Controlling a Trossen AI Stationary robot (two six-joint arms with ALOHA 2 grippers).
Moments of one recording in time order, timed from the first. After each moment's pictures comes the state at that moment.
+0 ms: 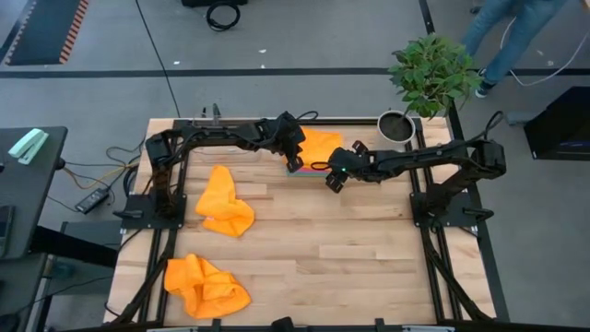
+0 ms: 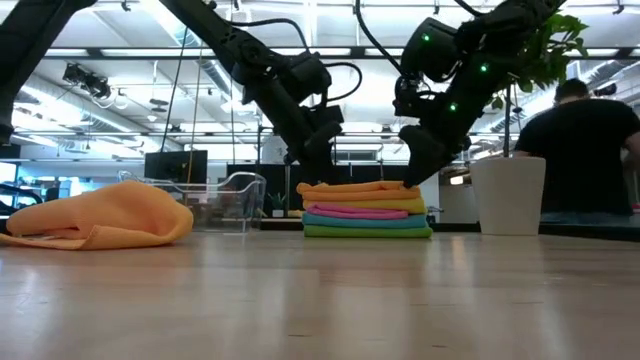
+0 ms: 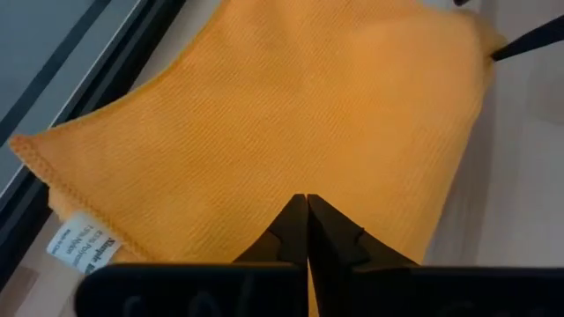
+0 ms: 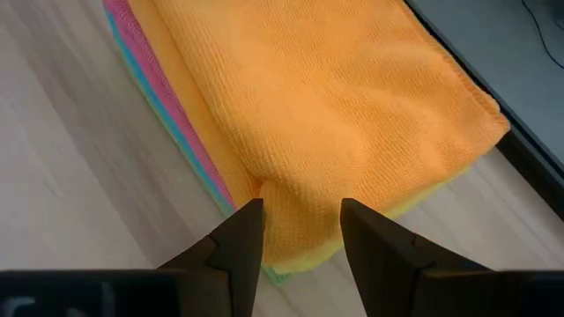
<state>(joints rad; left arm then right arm) 0.43 1.94 1.35 -0.23 0.03 0.07 -0.20 1.47 0.81 -0.30 0.45 0.26</state>
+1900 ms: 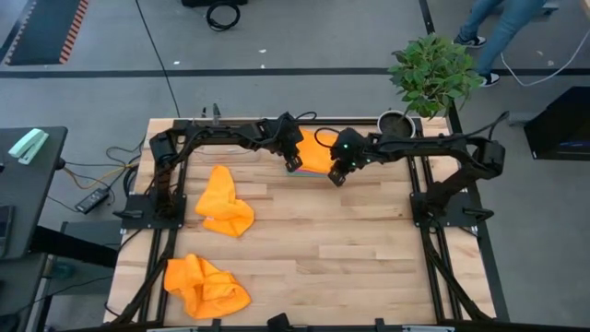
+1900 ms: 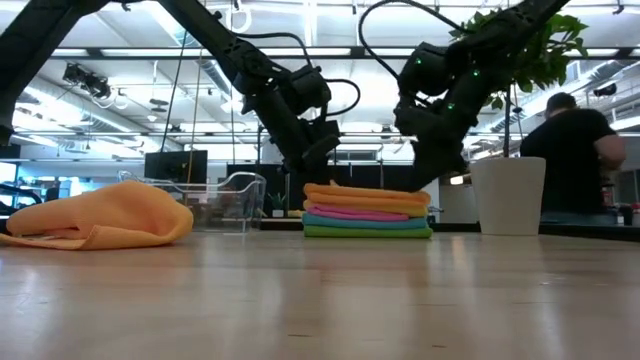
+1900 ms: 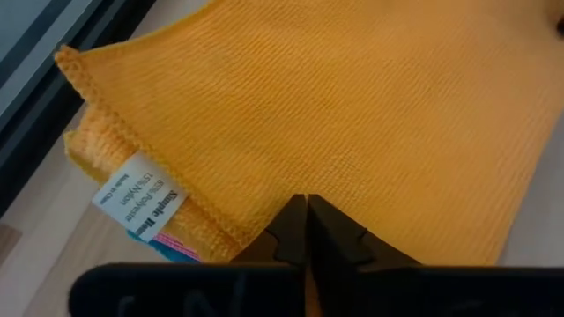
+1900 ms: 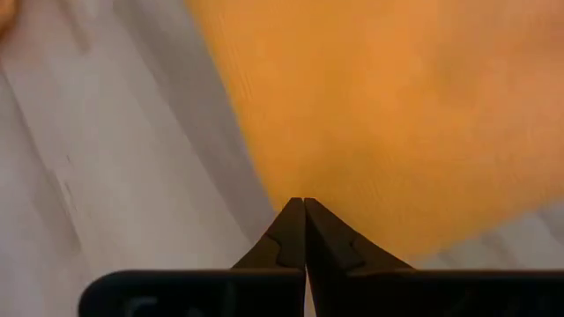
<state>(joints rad) 0.45 1.98 1.35 -0.26 0.03 0.01 -0.42 1.48 0.85 -0.34 -0.09 0.28</state>
